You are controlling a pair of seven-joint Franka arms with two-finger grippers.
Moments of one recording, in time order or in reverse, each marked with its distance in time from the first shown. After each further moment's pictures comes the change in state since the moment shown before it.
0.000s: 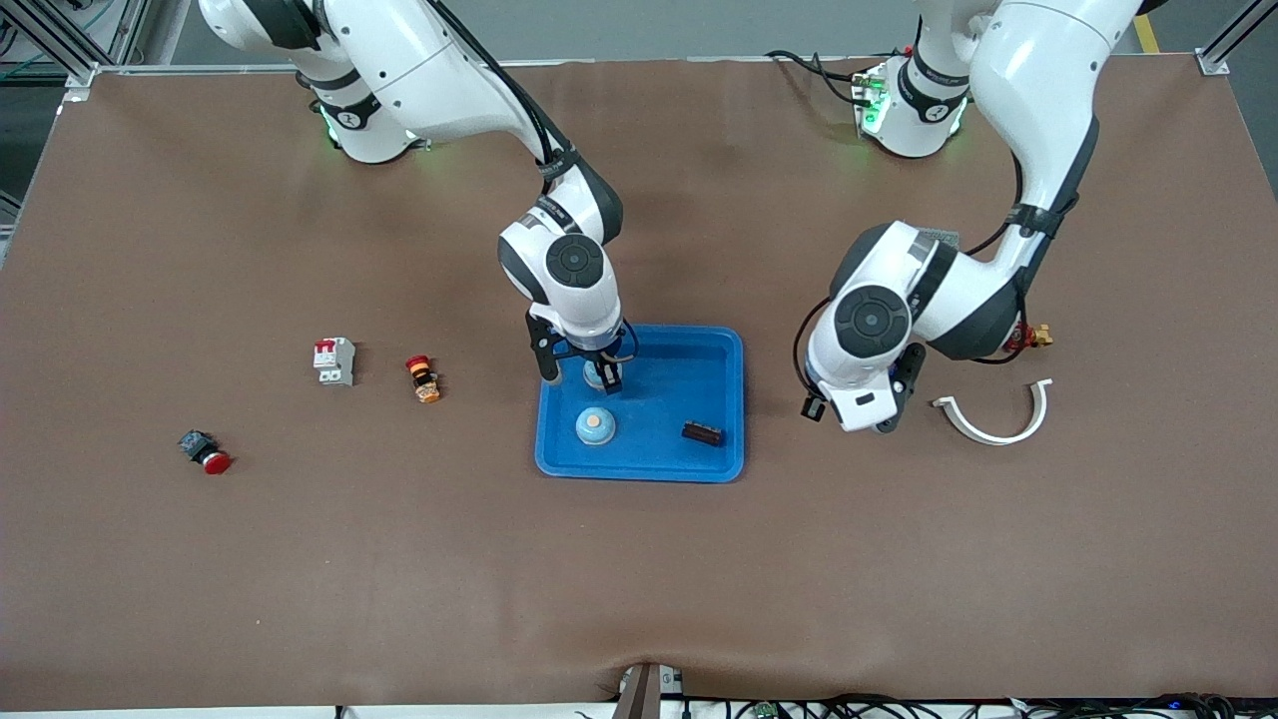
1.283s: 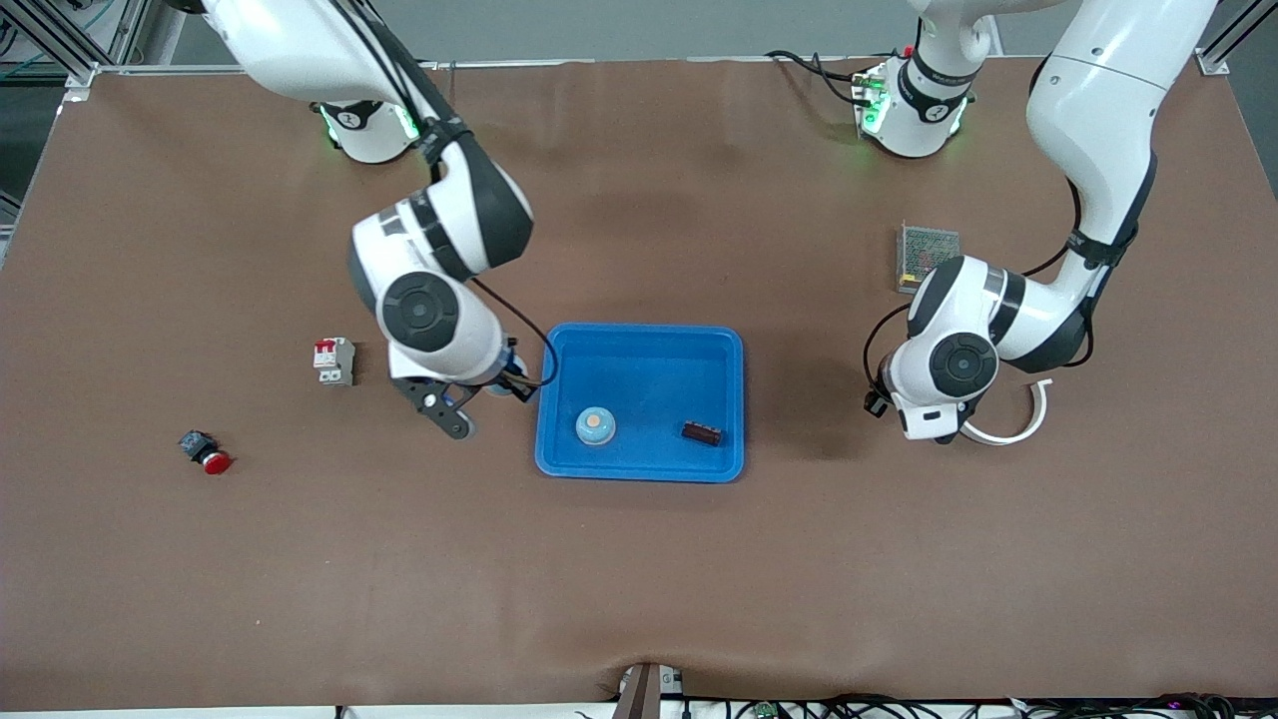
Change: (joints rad) left arm 0.198 0.020 0.001 -0.180 0.022 0.092 0.290; right arm -0.261 -0.179 -0.007 0.251 0.092 -0.671 -0.938
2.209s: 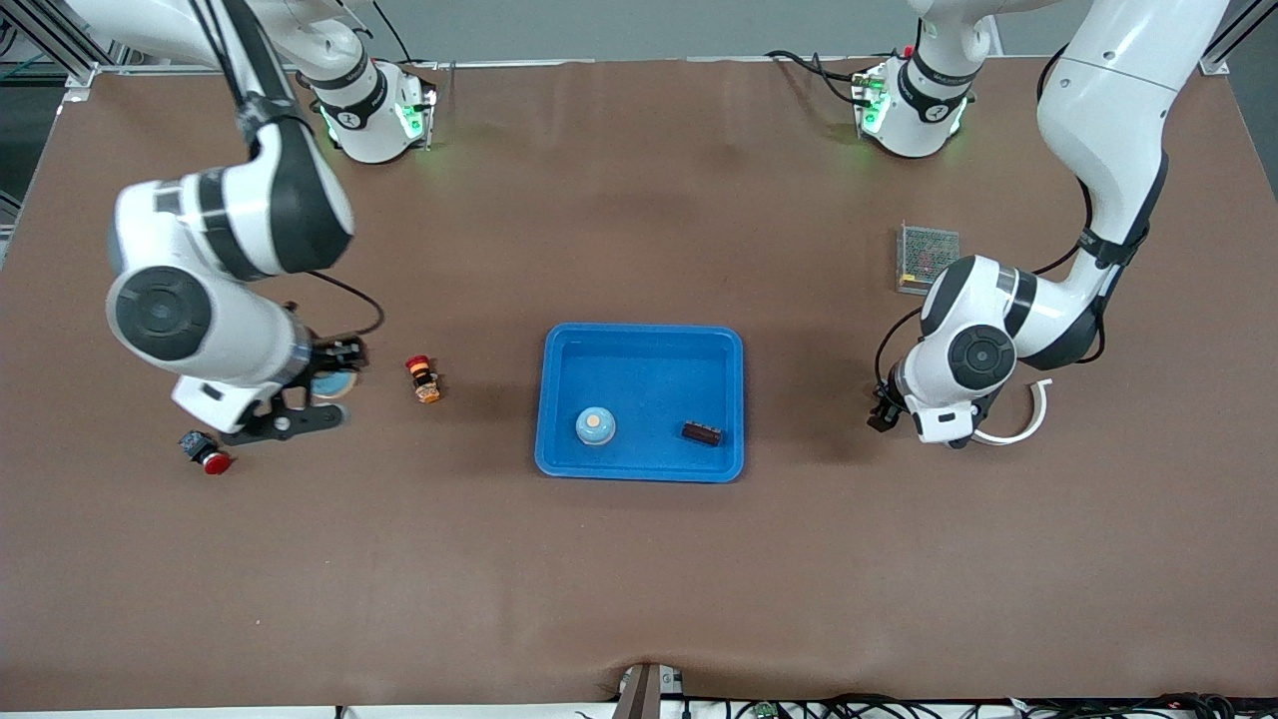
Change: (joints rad) left arm 0.027 -0.016 -0.005 -0.018 0.011 0.105 -0.007; right arm -0.267 -0.193 -0.005 -0.078 -0.175 -0.171 -1.113
